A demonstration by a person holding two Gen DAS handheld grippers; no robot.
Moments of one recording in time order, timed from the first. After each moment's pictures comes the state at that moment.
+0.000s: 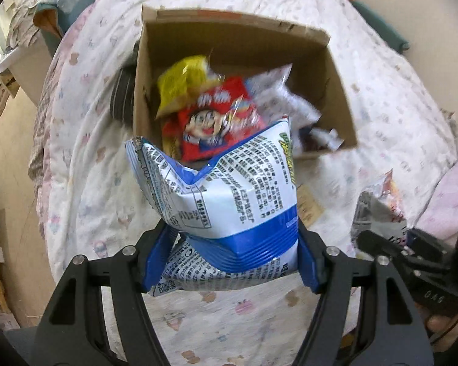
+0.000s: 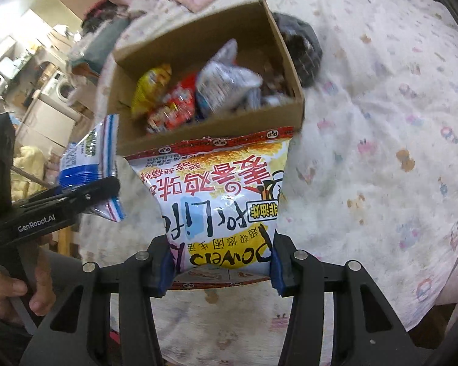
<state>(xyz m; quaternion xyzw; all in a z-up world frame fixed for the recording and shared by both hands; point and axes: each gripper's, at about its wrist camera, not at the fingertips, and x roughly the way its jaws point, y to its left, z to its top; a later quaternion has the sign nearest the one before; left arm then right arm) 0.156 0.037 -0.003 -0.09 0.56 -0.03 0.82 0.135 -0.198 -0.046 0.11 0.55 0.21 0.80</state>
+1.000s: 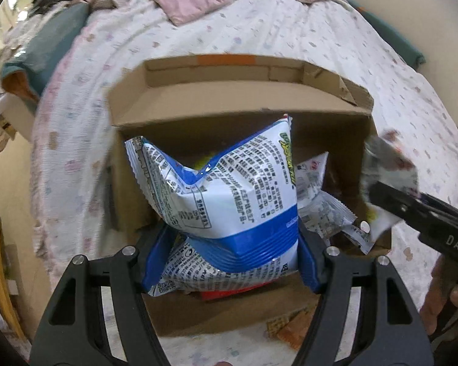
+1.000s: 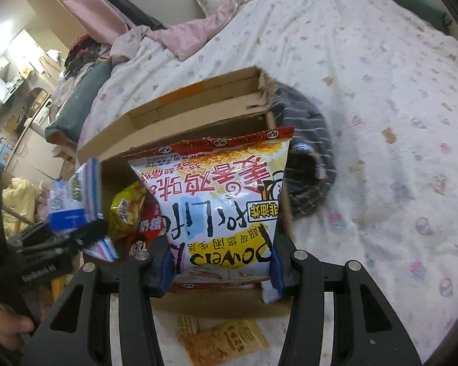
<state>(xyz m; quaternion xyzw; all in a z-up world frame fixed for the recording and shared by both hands) 0.295 0.044 -0.022 -0.05 0.54 -0.02 0.84 0.306 -0.179 -0.026 0.11 0.51 0.19 0.83</state>
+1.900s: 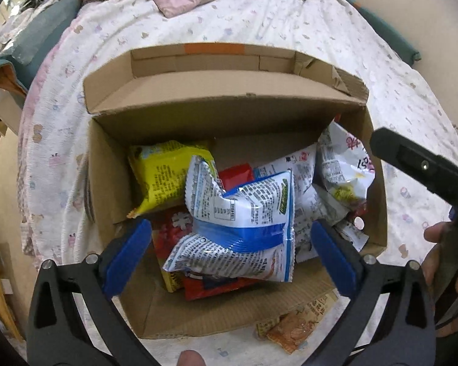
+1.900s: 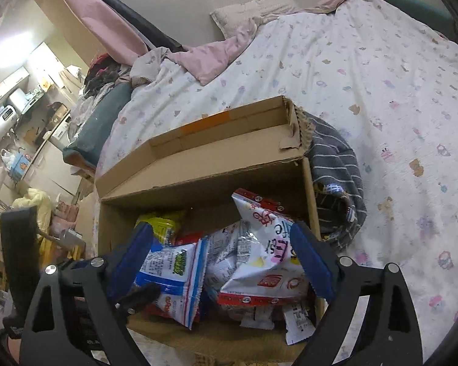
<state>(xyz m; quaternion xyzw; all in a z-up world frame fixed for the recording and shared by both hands) 0.296 0.039 -0.025 -0.06 0.55 -0.03 0.83 0.324 -0.170 -0.015 0.14 0.45 0.22 0.85</state>
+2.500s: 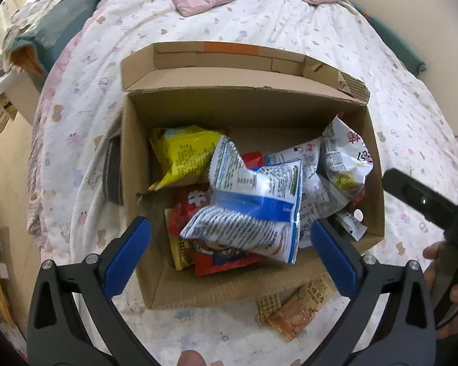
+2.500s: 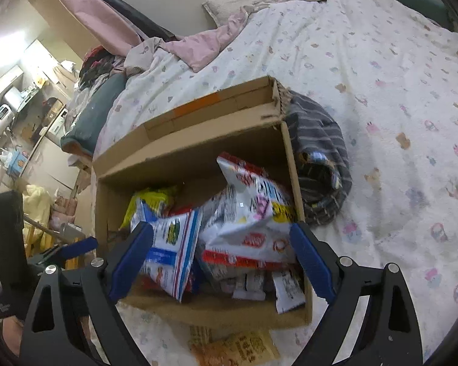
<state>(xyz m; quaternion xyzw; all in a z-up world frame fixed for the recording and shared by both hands) 0.266 0.052 -0.017 -0.08 0.54 -0.01 0.84 0.300 -0.185 -0.021 0.14 0.48 0.22 0.84</state>
